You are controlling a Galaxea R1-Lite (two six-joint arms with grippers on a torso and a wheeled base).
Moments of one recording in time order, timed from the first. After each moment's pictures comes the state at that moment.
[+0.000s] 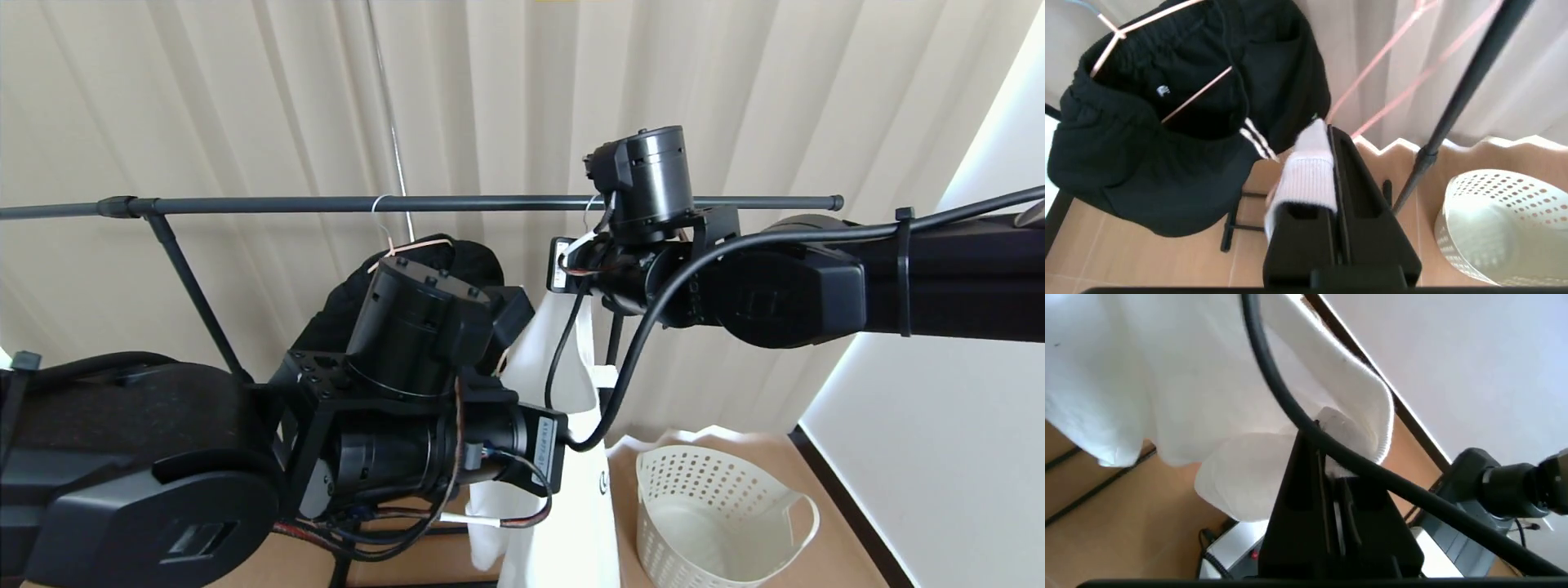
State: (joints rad) left arm -0.83 1.73 -1.00 -0.17 -0.05 -0.34; right arm 0.72 2.06 -1.67 0.03 -0.48 0.43
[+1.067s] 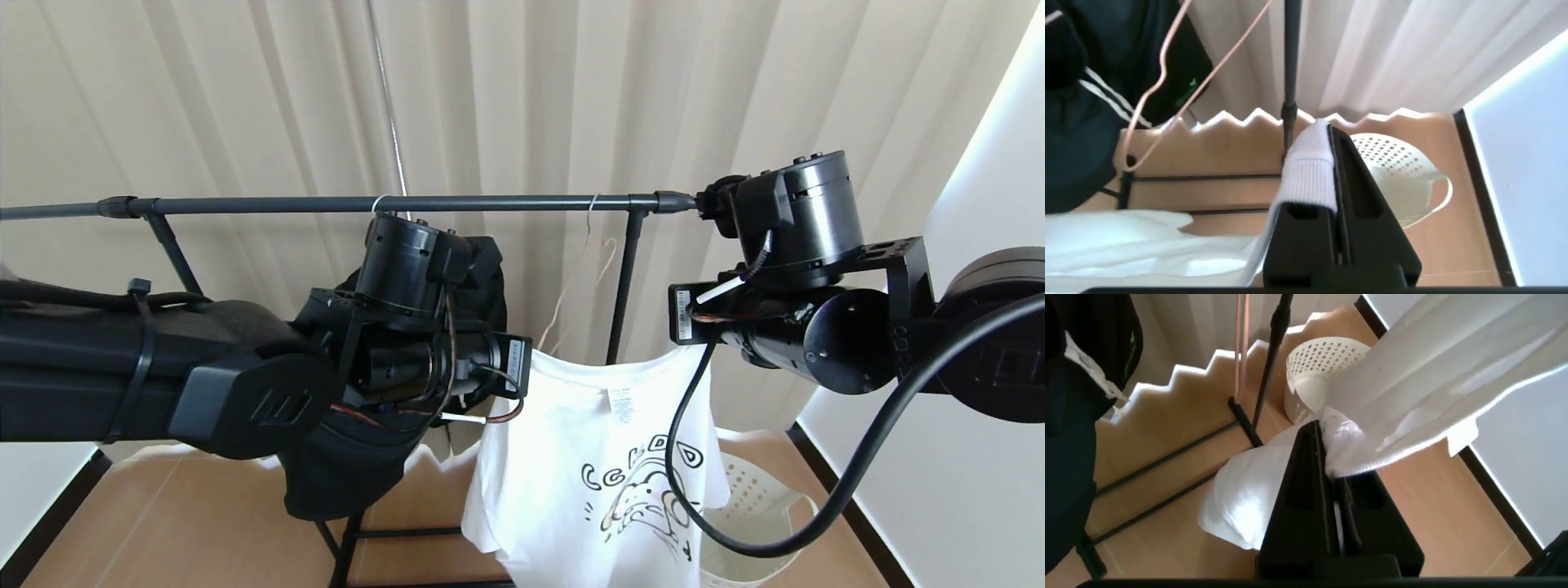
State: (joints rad) left arm -0.66 1.85 -1.16 -0.17 -0.02 -0.22; right arm 0.67 1.75 -1.23 0.03 -0.66 0.30
